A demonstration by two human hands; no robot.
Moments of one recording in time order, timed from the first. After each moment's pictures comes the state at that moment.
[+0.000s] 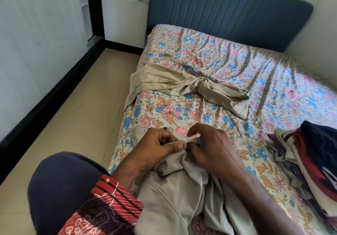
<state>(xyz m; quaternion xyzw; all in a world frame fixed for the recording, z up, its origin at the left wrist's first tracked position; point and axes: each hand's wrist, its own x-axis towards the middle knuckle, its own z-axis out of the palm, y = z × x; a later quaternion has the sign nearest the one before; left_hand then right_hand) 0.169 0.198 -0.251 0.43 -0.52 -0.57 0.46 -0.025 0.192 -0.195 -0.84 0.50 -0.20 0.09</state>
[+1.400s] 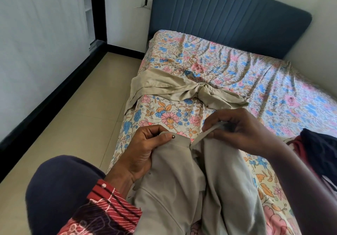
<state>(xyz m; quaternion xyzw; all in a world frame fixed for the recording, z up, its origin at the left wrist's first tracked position) 0.176 0.198 -0.243 0.31 -0.37 -0.65 0.58 -0.067 0.149 -0.122 -0.88 0.35 -0.19 0.26</state>
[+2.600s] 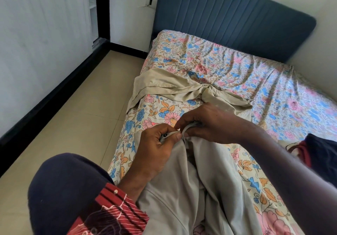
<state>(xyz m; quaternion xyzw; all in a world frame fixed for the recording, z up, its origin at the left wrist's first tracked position) 0.163 0.195 -0.248 0.46 -0.55 -0.32 0.62 0.002 0.117 -0.127 -0.96 0.26 -0.02 0.14</state>
